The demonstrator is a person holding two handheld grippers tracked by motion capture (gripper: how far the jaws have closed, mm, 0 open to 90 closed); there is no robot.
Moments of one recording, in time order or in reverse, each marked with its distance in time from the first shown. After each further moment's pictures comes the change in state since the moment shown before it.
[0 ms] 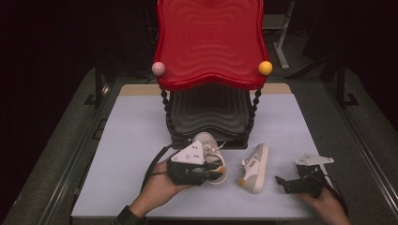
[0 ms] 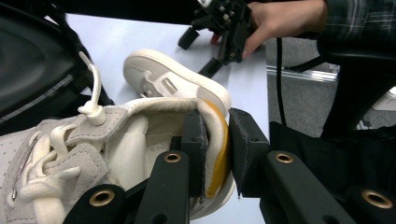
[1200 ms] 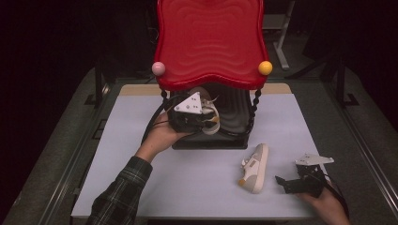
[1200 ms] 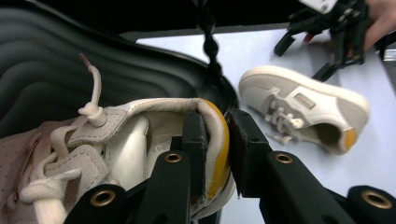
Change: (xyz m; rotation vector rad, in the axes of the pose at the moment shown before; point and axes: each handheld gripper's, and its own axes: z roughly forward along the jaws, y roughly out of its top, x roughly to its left) left arm 0.115 0.029 -0.002 0.032 0.154 0.158; right arm 0.000 0.000 0.000 -0.001 0.001 0.001
